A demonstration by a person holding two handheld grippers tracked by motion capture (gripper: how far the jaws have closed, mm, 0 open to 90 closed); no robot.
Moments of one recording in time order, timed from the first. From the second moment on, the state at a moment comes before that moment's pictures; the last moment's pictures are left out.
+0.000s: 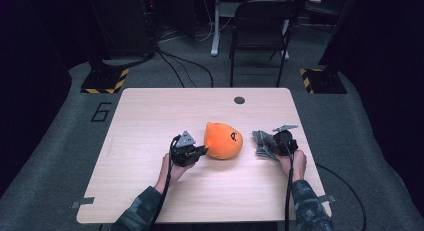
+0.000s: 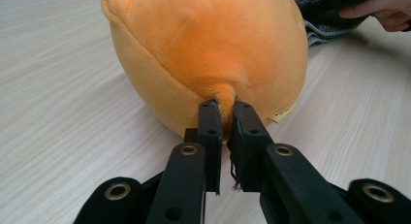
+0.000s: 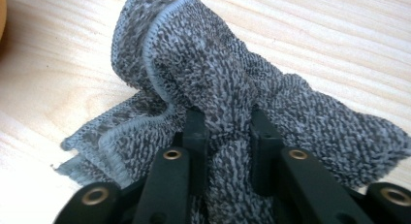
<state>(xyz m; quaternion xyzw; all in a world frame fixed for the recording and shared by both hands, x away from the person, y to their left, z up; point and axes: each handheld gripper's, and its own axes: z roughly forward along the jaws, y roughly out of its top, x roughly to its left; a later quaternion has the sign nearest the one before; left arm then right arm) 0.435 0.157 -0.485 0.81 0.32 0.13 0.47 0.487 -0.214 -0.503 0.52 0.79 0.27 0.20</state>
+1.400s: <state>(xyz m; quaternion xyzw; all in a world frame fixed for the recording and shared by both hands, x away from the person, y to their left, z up) 0.433 0.151 -0.468 0.82 0.31 0.14 0.46 0.464 -0.128 -0.386 0.40 0.78 0.46 0.15</state>
